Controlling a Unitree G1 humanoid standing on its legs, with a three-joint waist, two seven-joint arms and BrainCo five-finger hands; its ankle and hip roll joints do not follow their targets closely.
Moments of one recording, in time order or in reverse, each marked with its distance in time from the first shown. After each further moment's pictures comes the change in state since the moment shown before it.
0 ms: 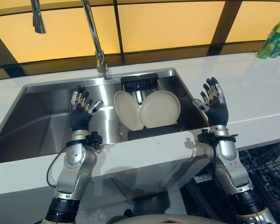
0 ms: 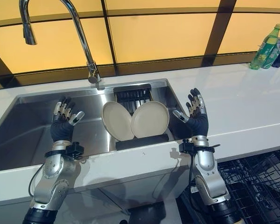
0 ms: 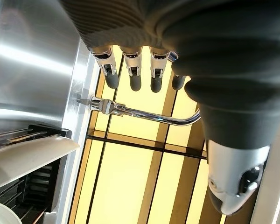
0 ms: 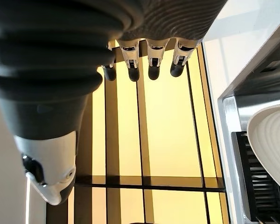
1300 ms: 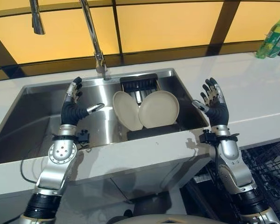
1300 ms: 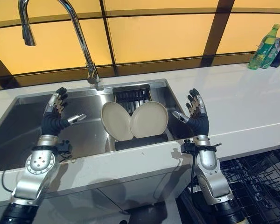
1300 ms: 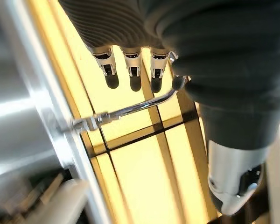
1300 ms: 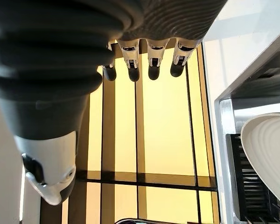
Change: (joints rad) left arm -0.022 0.272 0.069 0.040 0.370 0.059 -0.083; right arm 0.003 -0.073 -0.010 0.001 0.004 0.032 0.047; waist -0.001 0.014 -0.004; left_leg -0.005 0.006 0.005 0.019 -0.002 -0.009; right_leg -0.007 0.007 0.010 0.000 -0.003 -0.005
